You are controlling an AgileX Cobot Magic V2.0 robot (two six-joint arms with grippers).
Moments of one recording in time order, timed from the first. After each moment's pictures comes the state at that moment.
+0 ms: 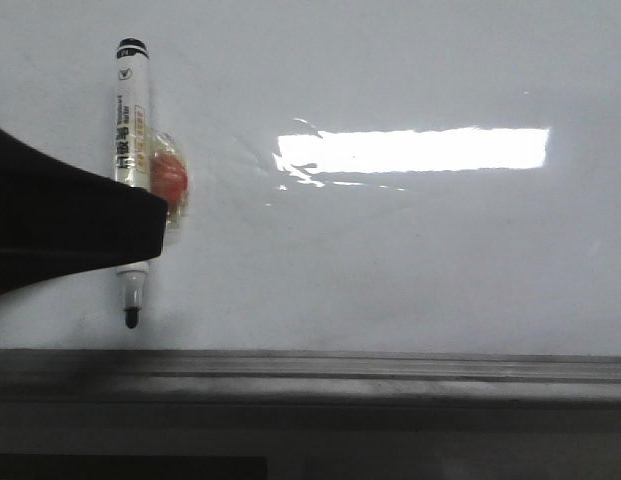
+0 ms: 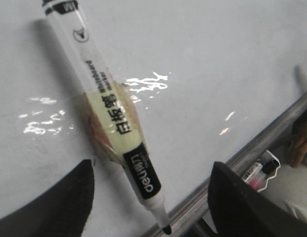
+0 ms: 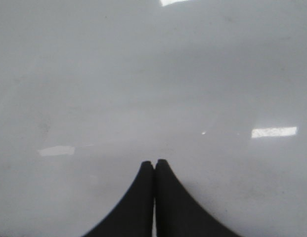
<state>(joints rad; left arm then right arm) -0.89 0.98 -0.27 -0.06 -0.29 -0.21 -0.04 0.20 -0.20 0.38 0.41 -0.15</state>
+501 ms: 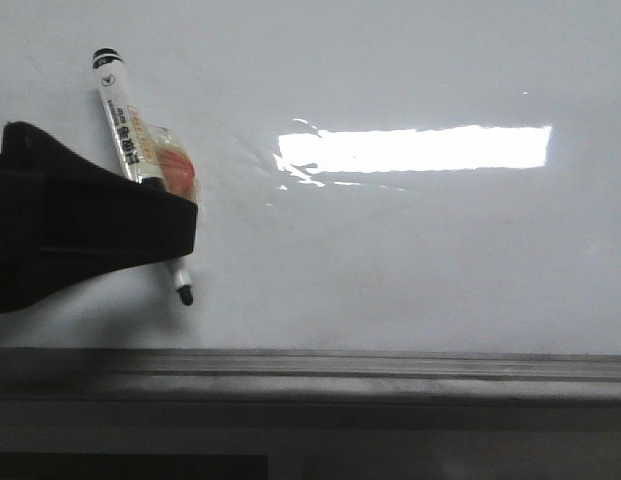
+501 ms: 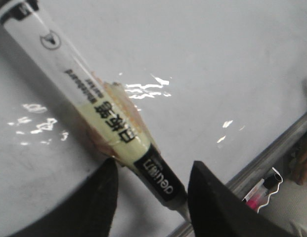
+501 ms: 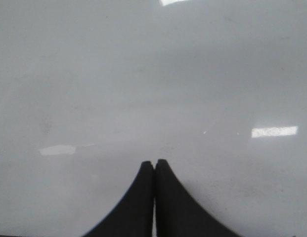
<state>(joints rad) -0.88 1.11 -0.28 -0.11 -0.42 -0.21 -0.04 0.20 -0.20 0.38 0.41 -0.15</state>
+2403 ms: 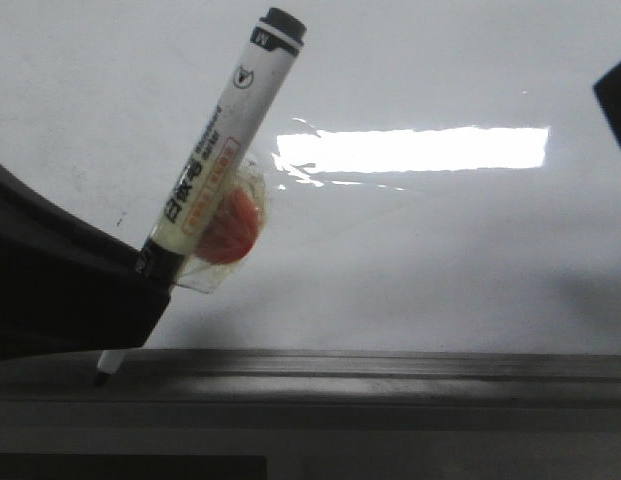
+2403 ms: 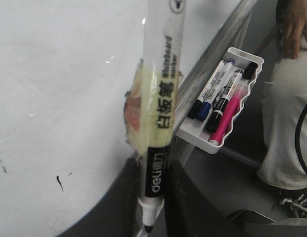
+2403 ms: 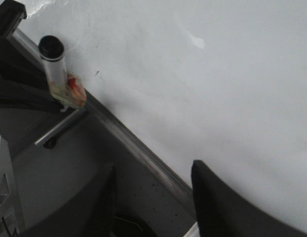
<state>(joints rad) -1.03 0.95 -0.40 0.13 0.06 -0.06 0.57 0.72 -0.60 0.41 0.55 -0.32</state>
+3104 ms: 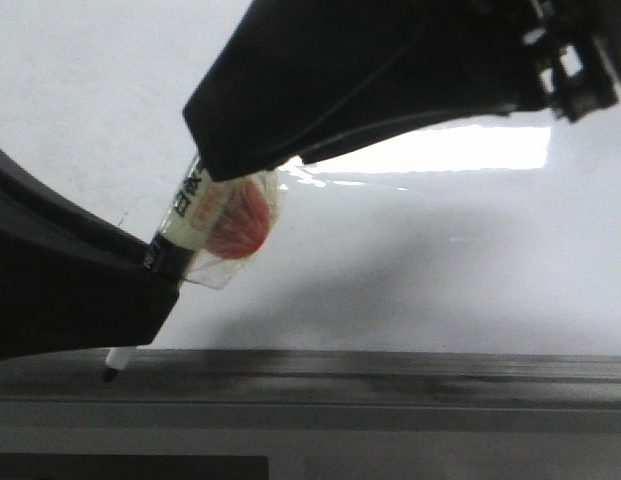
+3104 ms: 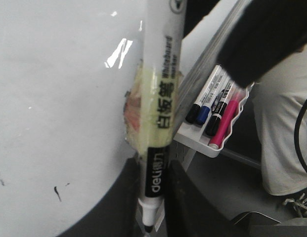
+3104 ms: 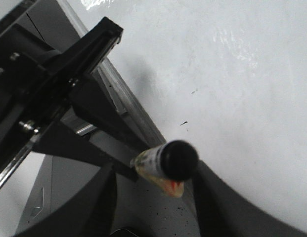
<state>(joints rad) -1.06 0.95 -0.40 0.16 0.05 -0.06 0.91 1.07 -0.69 0.41 0.22 -0.33</state>
